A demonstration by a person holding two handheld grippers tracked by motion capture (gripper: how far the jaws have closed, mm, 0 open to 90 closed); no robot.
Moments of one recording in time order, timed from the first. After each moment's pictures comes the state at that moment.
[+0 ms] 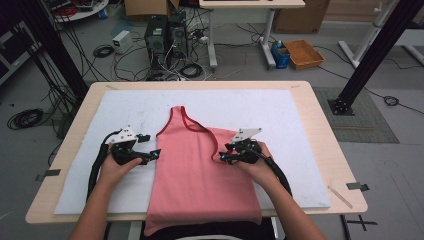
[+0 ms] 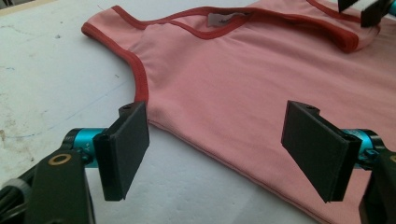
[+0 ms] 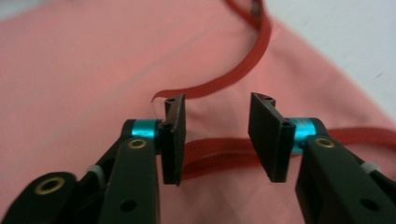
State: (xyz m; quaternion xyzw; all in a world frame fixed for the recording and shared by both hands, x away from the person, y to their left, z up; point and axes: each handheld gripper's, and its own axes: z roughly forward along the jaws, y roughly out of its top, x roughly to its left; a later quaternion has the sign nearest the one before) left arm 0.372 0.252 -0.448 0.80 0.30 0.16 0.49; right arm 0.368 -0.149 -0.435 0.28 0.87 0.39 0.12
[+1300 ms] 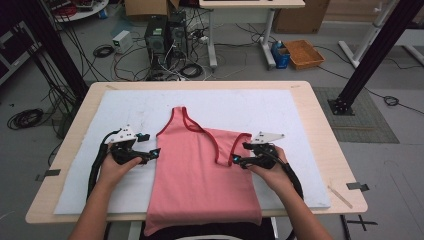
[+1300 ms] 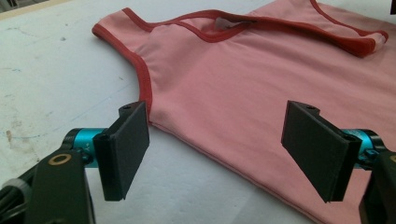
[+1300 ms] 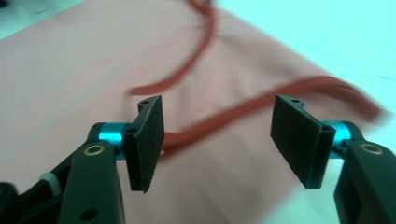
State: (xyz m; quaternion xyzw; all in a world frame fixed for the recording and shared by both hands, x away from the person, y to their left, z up) left arm 0.373 0.253 -0.446 0.80 0.31 0.16 0.49; right arm 0.354 -0.202 -0.438 0.35 0.81 0.44 0.14
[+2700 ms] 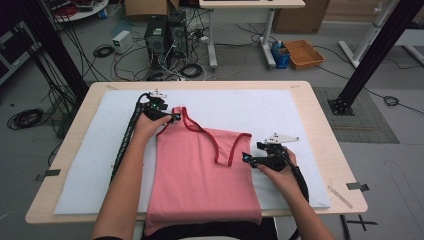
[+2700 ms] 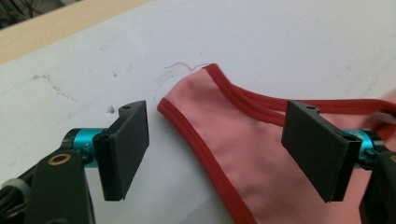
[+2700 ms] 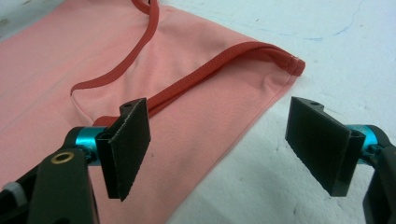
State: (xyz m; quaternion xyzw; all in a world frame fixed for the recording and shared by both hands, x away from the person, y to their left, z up) left arm 0.525 0.186 -0.435 0.82 0.39 0.17 0.39; right arm 0.356 -0.230 -0.451 0.41 0.78 0.46 0.14
